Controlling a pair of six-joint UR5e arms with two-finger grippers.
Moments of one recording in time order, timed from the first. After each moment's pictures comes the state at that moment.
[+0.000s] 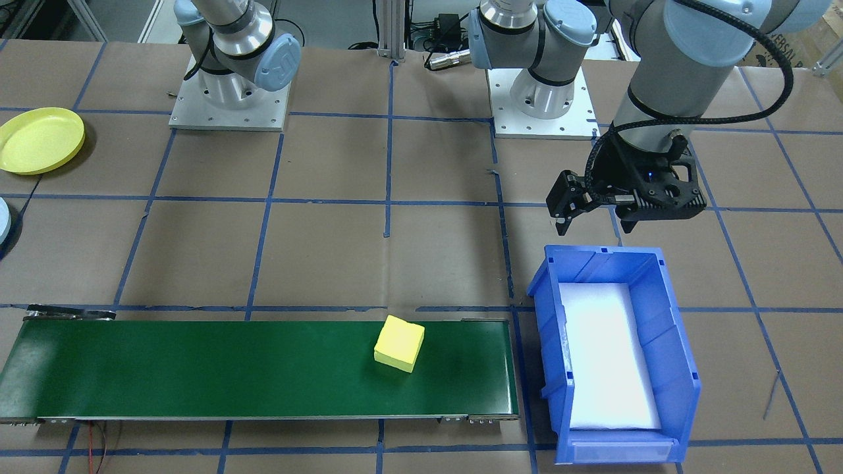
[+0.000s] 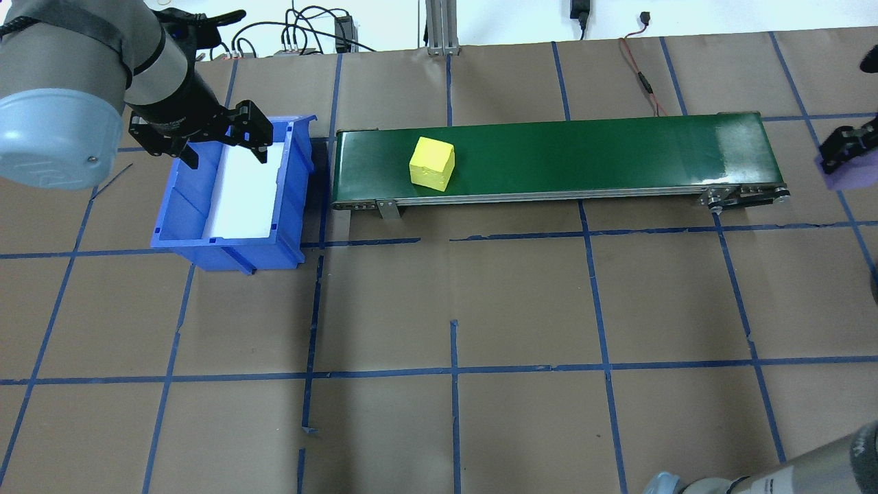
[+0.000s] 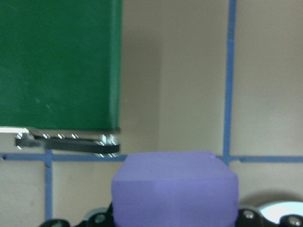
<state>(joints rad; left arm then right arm) -1.50 -1.62 -1.68 -1.30 1.58 0.02 0.90 -1.28 1.69 -2.08 -1.57 -0.70</state>
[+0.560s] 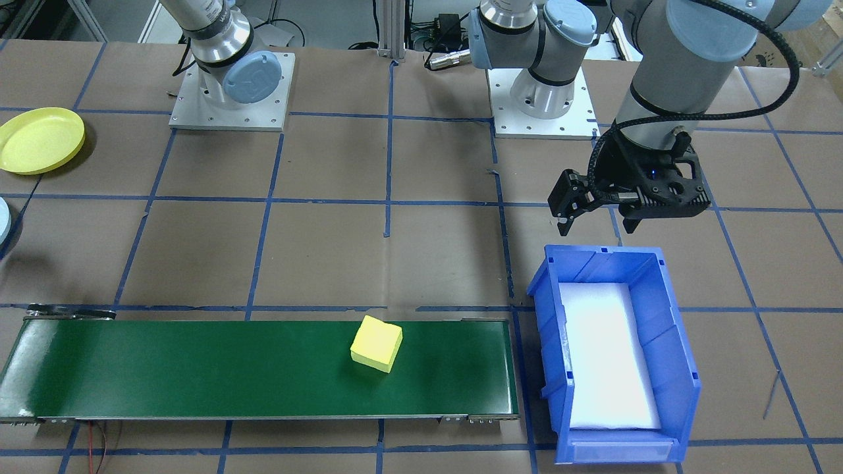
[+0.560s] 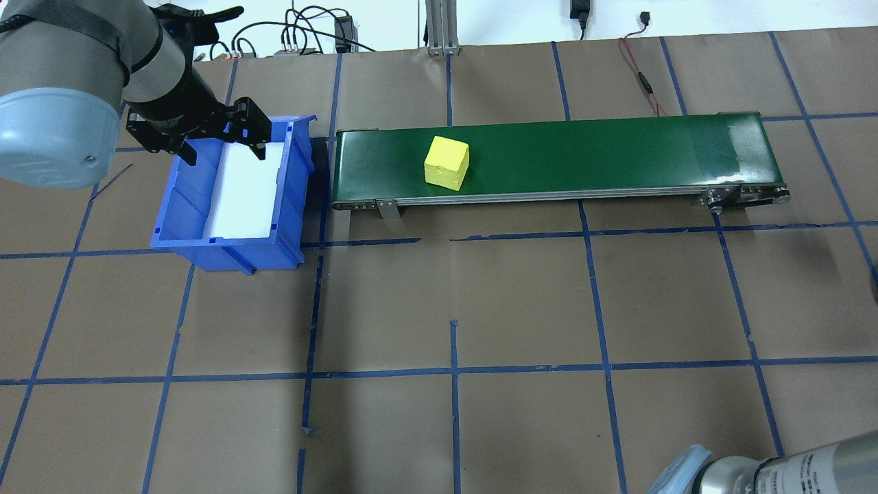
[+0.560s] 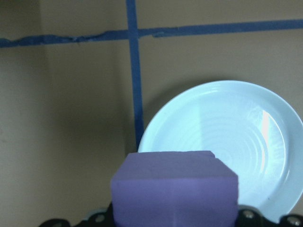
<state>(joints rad) -1.50 -1.63 -1.67 -1.29 1.58 0.02 0.59 -1.27 1.80 -2.08 -1.57 -0.93</state>
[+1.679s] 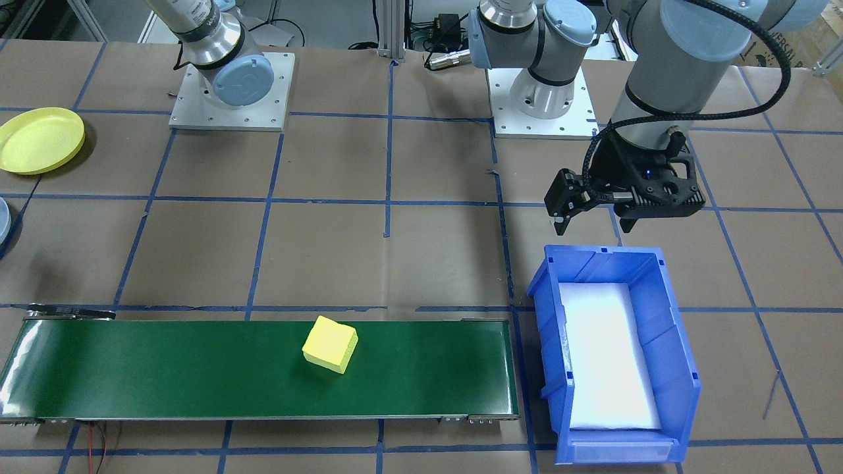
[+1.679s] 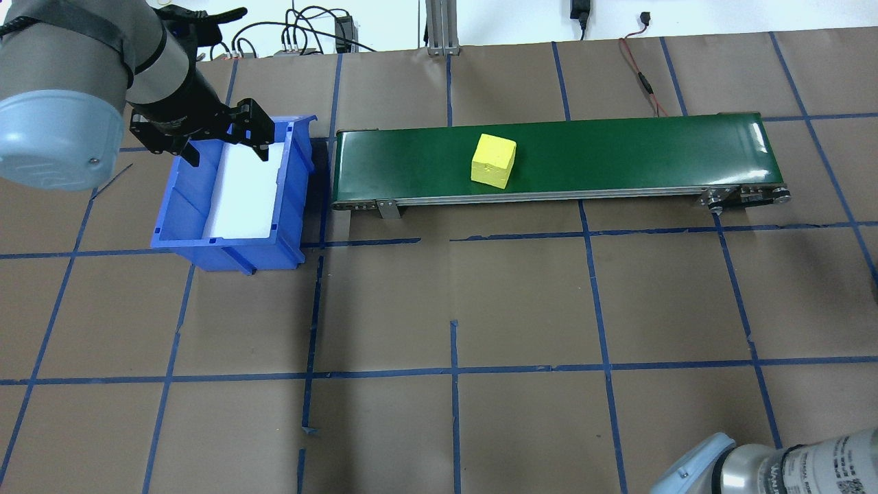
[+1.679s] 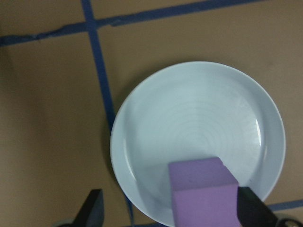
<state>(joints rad) -1.51 -1.62 -1.67 -1.29 1.58 0.01 0.61 -1.28 1.77 -2.06 -1.57 -0.83</state>
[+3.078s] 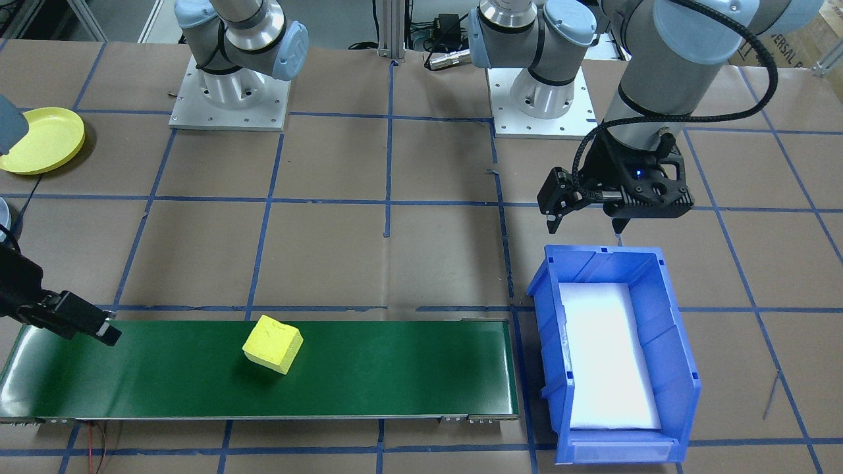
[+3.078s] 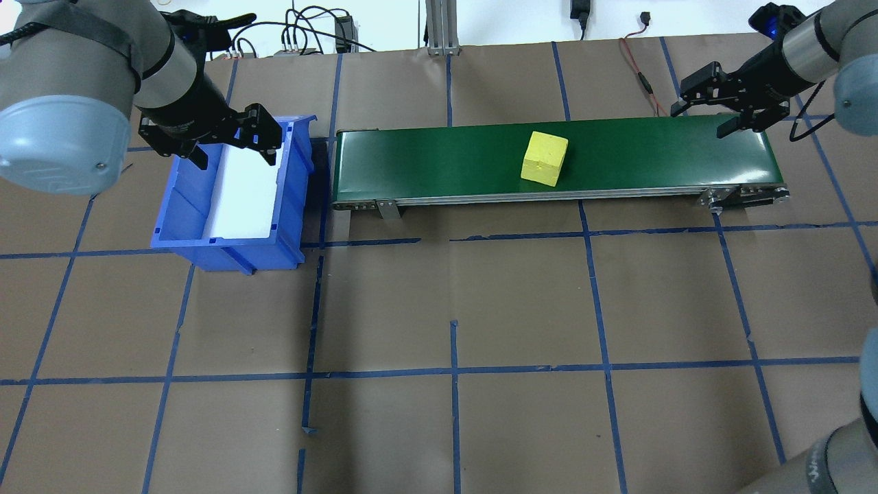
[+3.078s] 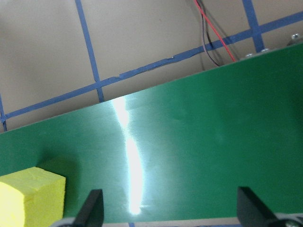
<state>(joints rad) -1.52 -1.62 -1.68 -1.29 1.57 0.04 1.18 -1.21 1.61 -2.02 -1.15 -0.12</state>
